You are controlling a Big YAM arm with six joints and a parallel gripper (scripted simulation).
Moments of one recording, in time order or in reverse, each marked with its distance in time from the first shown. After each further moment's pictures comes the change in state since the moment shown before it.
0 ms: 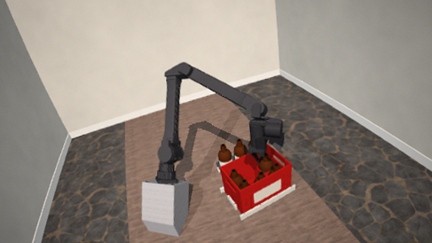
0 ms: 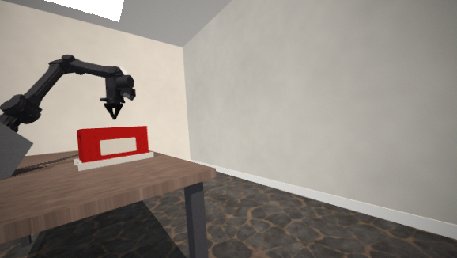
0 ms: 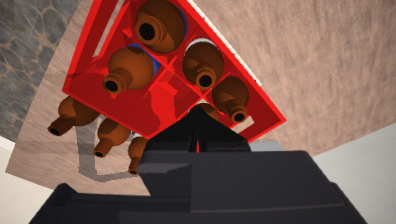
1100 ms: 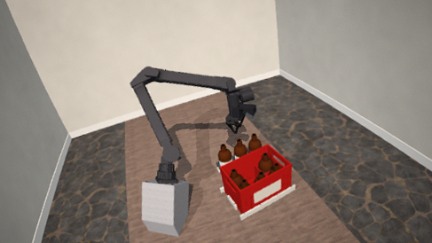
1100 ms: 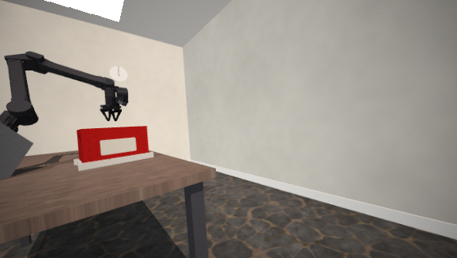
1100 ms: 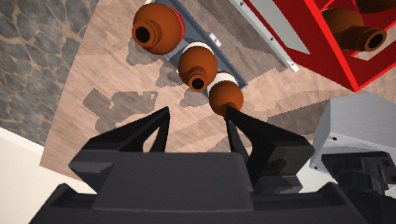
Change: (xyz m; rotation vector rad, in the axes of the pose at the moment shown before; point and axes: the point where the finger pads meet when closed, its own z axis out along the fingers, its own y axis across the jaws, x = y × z) arm 0.157 0.215 -0.006 -0.011 -0.002 0.107
